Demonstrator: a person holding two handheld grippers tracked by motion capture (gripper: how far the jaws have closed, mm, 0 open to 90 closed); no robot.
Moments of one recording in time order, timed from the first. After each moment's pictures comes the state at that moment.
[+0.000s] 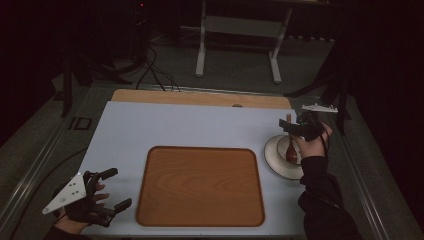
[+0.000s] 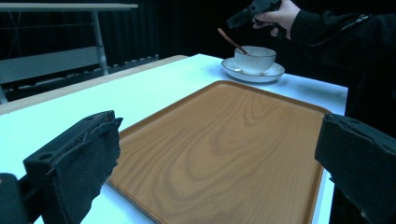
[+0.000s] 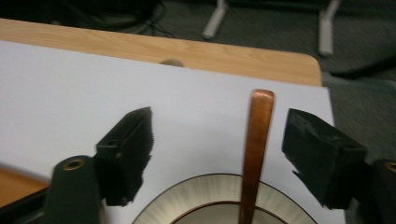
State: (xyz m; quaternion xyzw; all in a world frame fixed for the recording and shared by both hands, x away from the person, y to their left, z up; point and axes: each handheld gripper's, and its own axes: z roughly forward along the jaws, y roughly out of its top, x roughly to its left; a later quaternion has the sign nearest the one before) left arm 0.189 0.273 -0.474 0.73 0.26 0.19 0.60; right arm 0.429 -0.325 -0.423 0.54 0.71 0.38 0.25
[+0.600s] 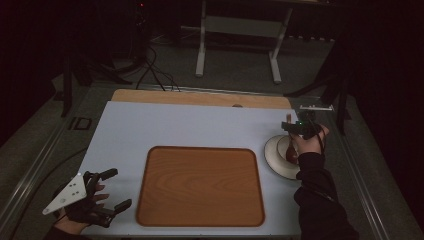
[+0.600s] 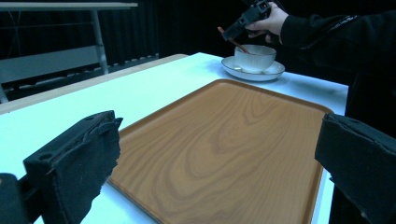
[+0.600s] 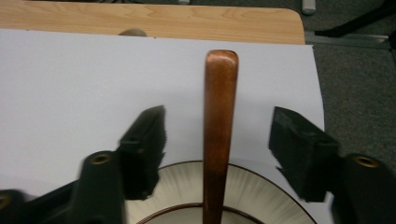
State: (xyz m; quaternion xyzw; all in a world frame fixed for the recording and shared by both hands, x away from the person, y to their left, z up) left arm 0.188 0.273 -0.474 0.73 0.26 0.19 0.60; right arm 0.454 -0.335 -0.449 0.59 0.70 0.32 0.23
